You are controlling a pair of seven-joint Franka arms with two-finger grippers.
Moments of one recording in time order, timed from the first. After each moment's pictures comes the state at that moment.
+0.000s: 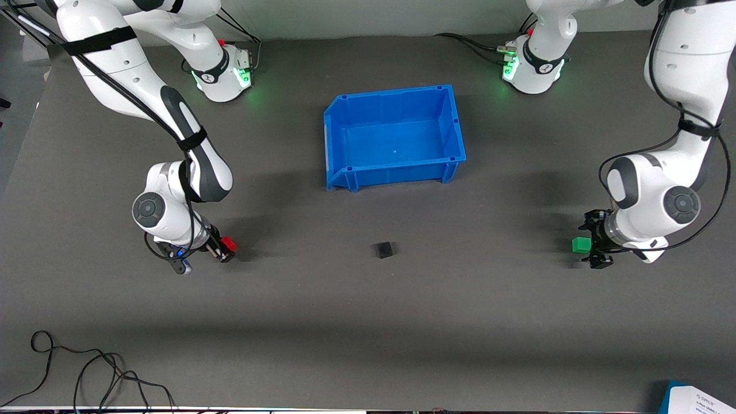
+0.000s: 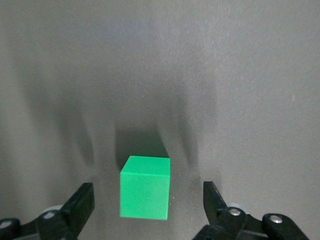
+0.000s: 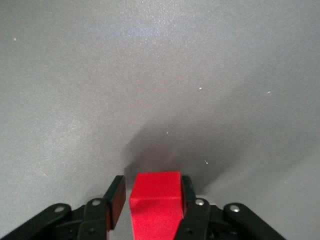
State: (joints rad) left arm 0.09 0.51 -0.01 -2.03 -0.05 2.53 -1.37; right arm 0.21 0.52 -0.08 -2.04 0.10 2.55 0.91
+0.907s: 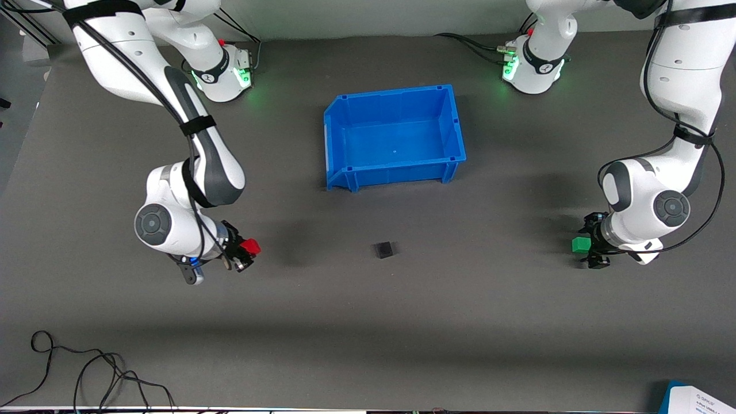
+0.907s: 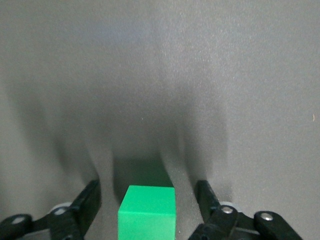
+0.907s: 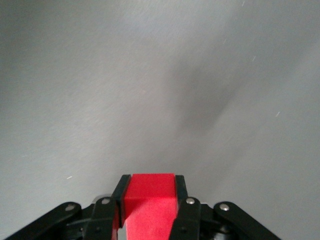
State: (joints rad) left arm 0.09 0.55 0.02 -2.03 0.00 2.57 -1.37; right arm 0.33 0.54 -0.07 -1.71 0.19 2.18 1.24
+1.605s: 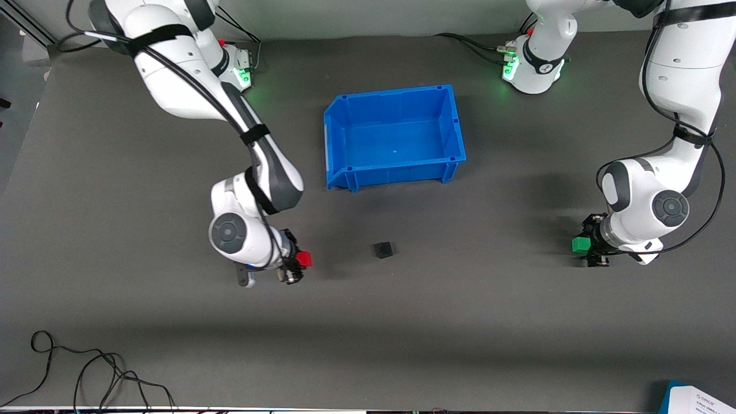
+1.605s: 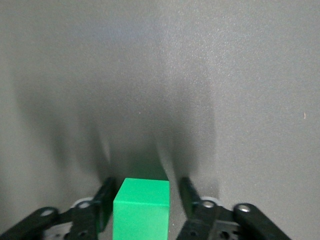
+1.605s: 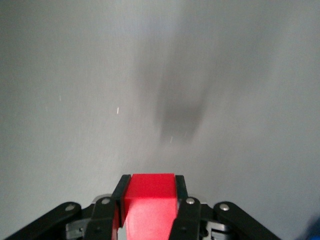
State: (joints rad) left arm 0.08 0.54 0.02 -2.03 0.01 2.56 -1.41; right arm 0.49 0.77 -0.07 -1.41 0.24 2.18 1.72
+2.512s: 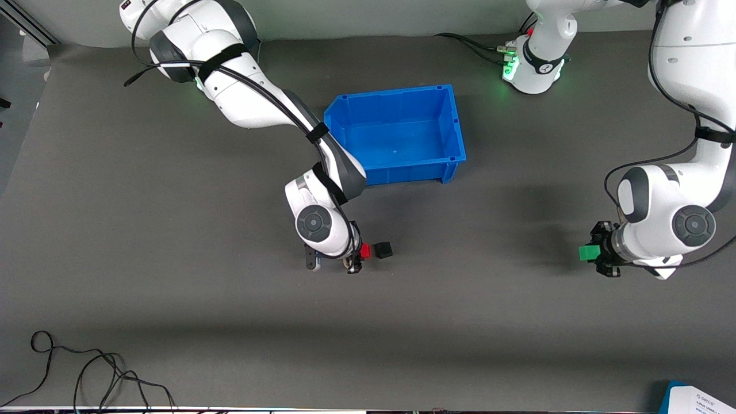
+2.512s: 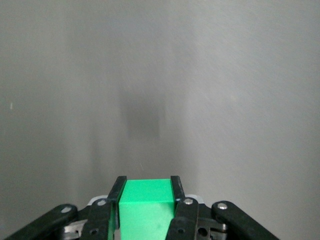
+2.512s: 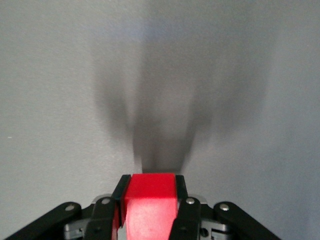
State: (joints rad) left arm 0.02 0.52 0.01 -1.78 0.04 2.23 -1.60; right arm 0.66 0.99 -0.07 -1.18 0.27 2.18 2.00
